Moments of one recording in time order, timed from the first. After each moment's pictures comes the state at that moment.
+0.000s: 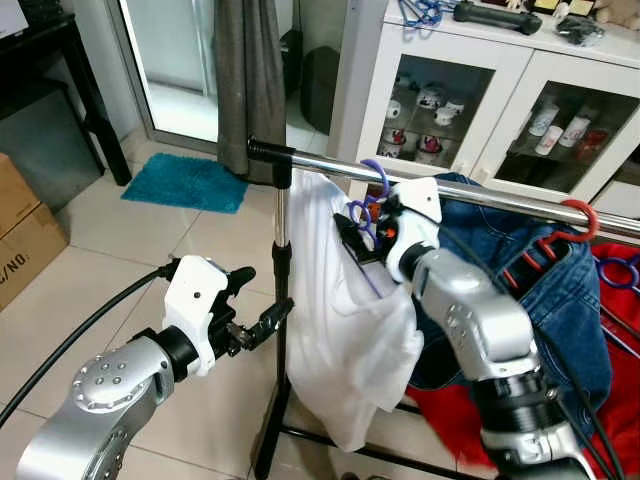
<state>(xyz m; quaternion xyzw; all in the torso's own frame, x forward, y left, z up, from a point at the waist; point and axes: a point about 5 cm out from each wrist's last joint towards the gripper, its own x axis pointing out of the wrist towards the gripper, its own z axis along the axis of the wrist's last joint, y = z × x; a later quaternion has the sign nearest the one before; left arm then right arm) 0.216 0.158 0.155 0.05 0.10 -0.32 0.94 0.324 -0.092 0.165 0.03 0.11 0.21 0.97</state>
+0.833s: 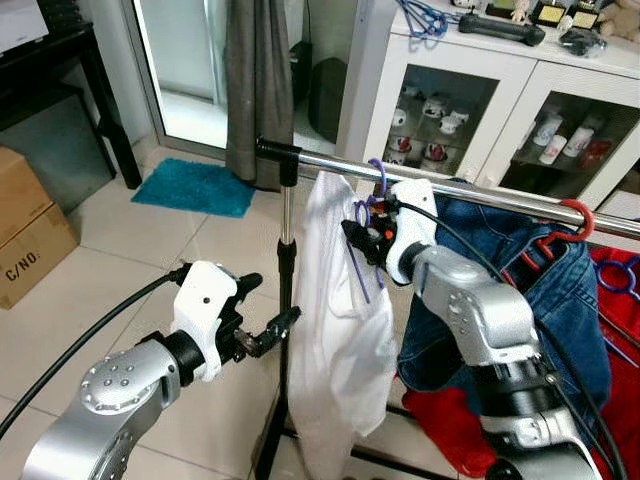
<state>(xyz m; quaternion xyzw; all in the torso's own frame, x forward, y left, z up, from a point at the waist) 0.215 0.154 0.150 0.06 0.11 -0.33 0.94 0.329 -0.089 0.156 0.04 0.16 0.22 0.96</state>
